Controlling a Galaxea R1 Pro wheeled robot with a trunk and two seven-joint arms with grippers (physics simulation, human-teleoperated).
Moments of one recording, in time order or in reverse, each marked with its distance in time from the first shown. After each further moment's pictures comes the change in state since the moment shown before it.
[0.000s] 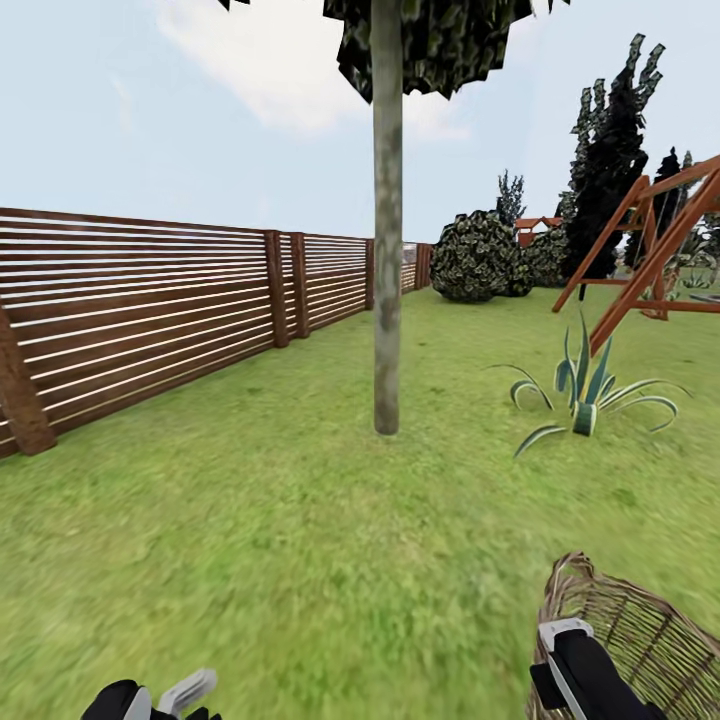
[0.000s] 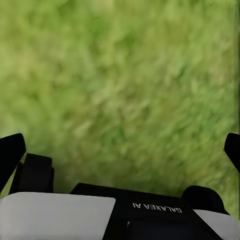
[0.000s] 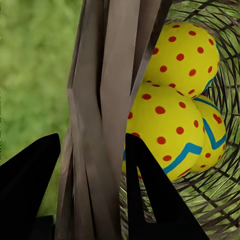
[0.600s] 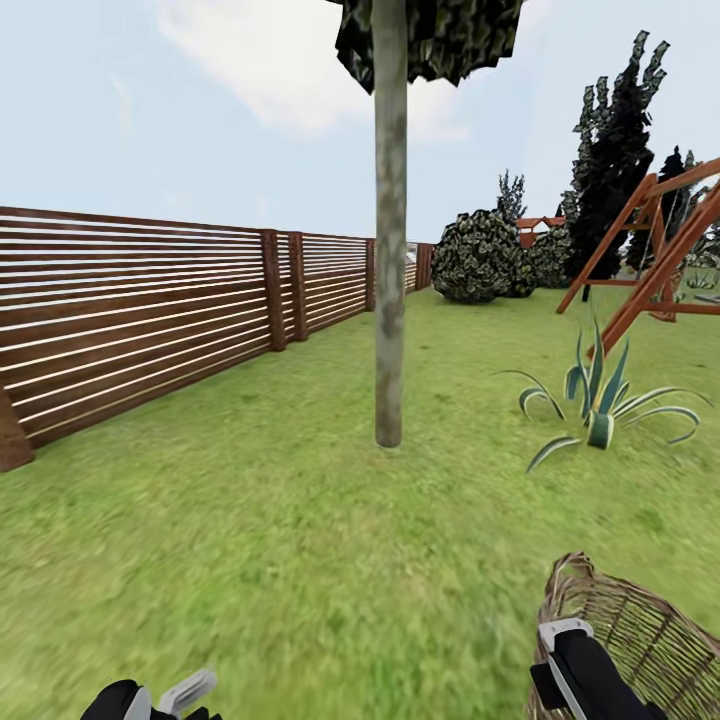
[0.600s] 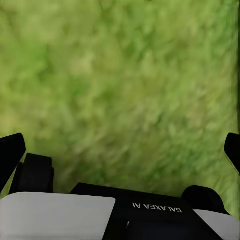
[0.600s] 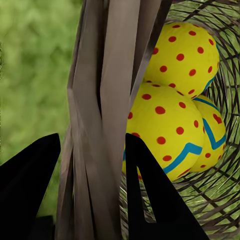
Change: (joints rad) left arm 0.000 0.000 0.000 0.000 0.000 0.000 0.000; right arm 0.000 0.000 0.000 0.000 0.001 0.000 0.000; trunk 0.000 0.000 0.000
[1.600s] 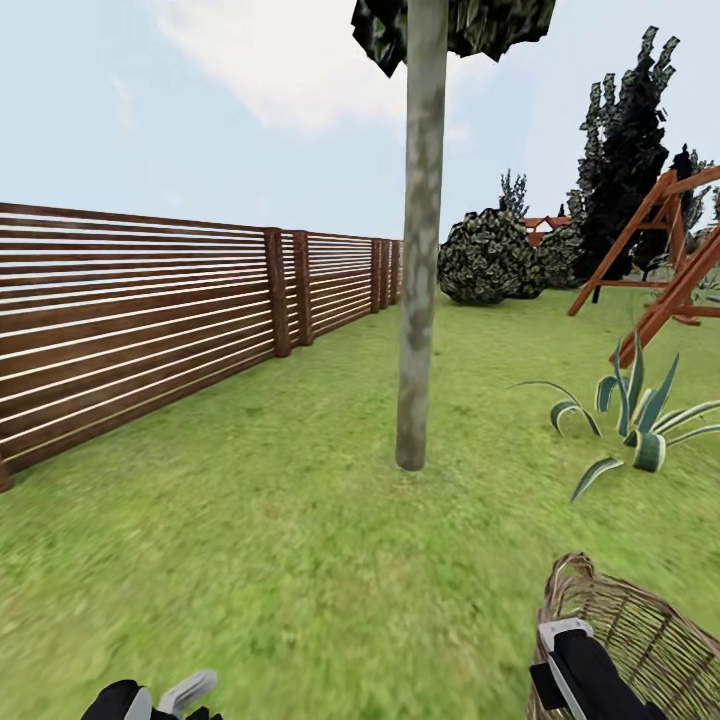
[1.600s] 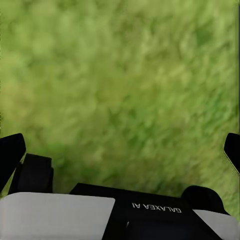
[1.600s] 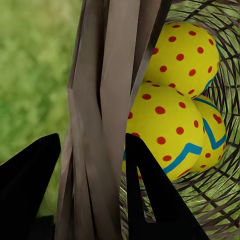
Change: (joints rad) left arm 0.000 -0.002 0.000 0.000 0.000 -0.001 0.000; right arm 0.000 0.000 0.000 0.000 0.000 0.000 0.001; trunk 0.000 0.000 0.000
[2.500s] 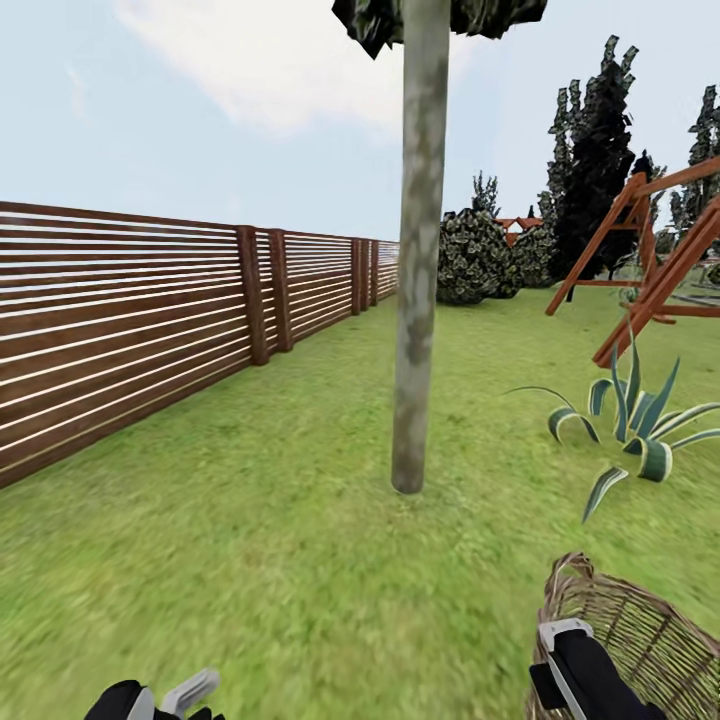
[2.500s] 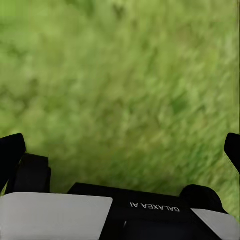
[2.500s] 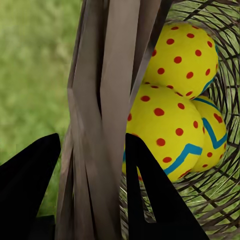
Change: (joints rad) left arm 0.000 -0.006 -0.001 0.001 0.000 -0.002 0.000; right arm 0.000 0.000 0.000 0.000 -0.004 0.000 0.000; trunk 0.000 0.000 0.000
